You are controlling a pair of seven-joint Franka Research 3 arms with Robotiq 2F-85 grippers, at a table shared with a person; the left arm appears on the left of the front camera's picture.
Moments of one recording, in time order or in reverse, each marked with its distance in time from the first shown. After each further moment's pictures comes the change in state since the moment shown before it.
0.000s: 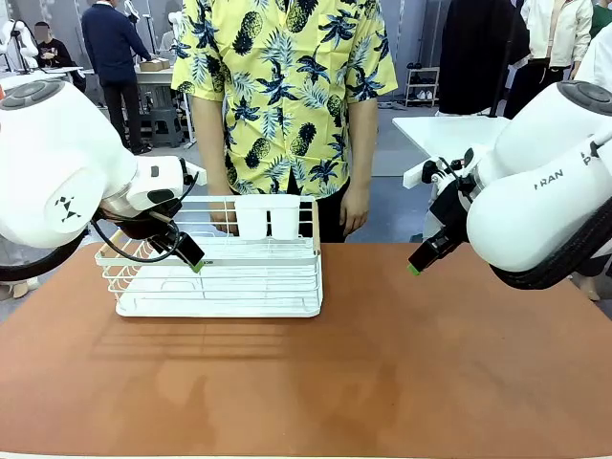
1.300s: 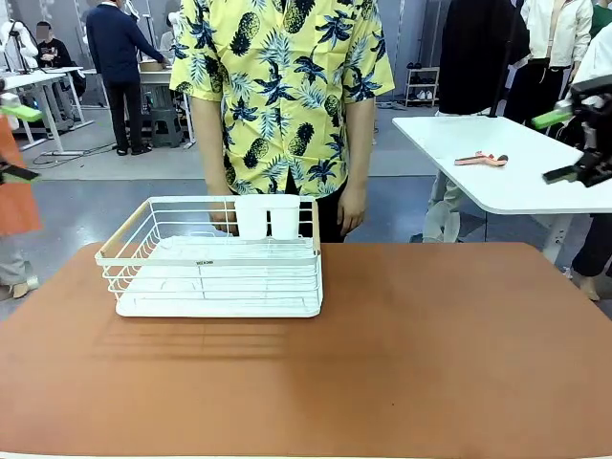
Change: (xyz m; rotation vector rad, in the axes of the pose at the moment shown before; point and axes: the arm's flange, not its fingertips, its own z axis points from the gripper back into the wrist) left arm -0.094 0.237 0.166 -1.079 0.003 0.789; right arm -0.059 -0.235 0.134 0.995 -0.030 -0.913
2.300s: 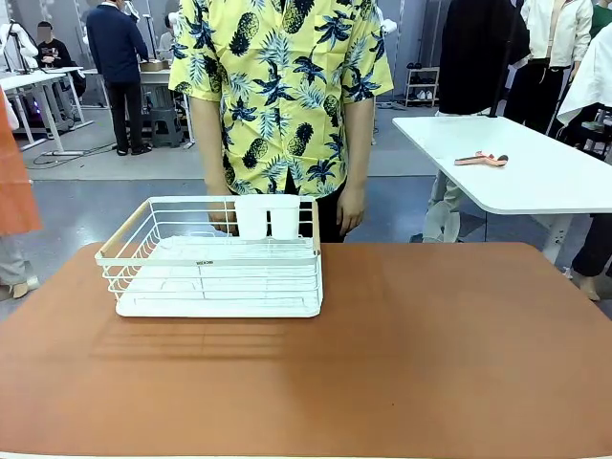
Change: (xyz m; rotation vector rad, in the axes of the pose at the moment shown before) left arm -0.032 0.083 0.150 -0.192 -0.125 0.255; right arm 0.012 -0.121 0.167 0.033 -0.038 -0.160
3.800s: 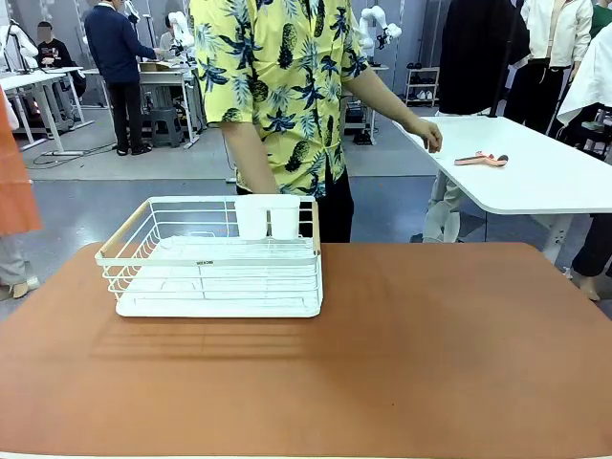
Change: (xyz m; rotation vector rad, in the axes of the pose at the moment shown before) left arm 0.002 -0.002 -0.002 0.004 0.006 0.008; right arm 0.002 -0.004 0.000 0.000 0.001 -0.005
